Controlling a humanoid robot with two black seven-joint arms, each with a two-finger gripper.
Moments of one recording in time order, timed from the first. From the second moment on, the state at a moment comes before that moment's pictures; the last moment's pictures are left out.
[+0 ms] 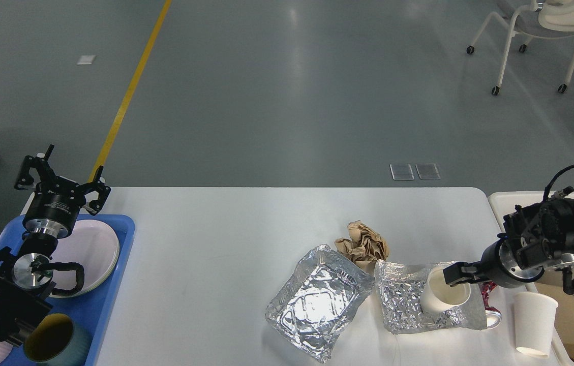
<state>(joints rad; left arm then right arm) -0.67 0.29 -0.75 -0.23 -0.34 -0.67 -0.33 1.55 -0.20 -1.55 1.31 -0.20 0.02 0.21</state>
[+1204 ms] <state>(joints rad) -0.67 0.29 -0.75 -0.23 -0.34 -0.67 -0.33 2.80 -0.43 -1.80 1.51 -0.54 0.66 0.51</state>
